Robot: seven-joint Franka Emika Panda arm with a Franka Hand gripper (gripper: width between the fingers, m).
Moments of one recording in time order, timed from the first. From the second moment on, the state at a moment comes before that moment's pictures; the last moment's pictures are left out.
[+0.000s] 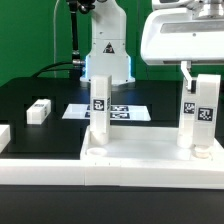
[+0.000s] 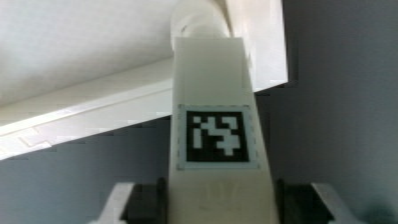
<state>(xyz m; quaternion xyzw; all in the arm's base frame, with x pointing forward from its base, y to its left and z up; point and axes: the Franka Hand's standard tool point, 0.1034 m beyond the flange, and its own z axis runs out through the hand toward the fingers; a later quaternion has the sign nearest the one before) 0.638 0.109 0.127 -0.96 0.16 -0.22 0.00</state>
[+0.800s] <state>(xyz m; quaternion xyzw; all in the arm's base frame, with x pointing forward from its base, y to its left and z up) 0.638 0.108 0.123 -0.96 0.16 -0.22 0.00</state>
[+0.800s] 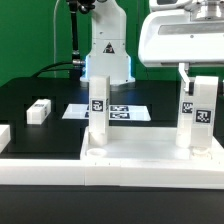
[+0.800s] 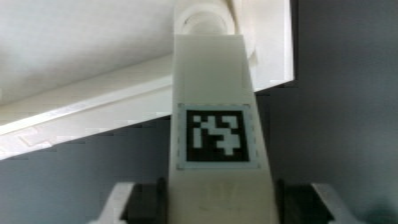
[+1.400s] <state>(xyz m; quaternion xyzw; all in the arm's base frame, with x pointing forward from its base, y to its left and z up) 0.637 0.110 0.120 -0.96 0.17 -0.24 0.00</state>
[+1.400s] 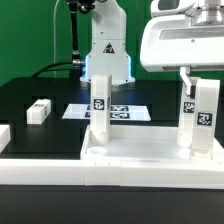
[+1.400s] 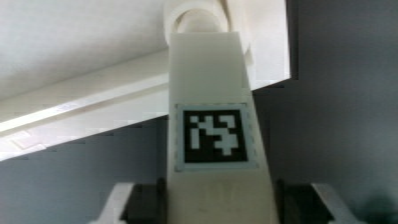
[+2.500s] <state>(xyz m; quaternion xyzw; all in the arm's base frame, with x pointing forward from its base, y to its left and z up) 0.619 0.127 0.116 -0.94 0.24 -0.23 0.00</state>
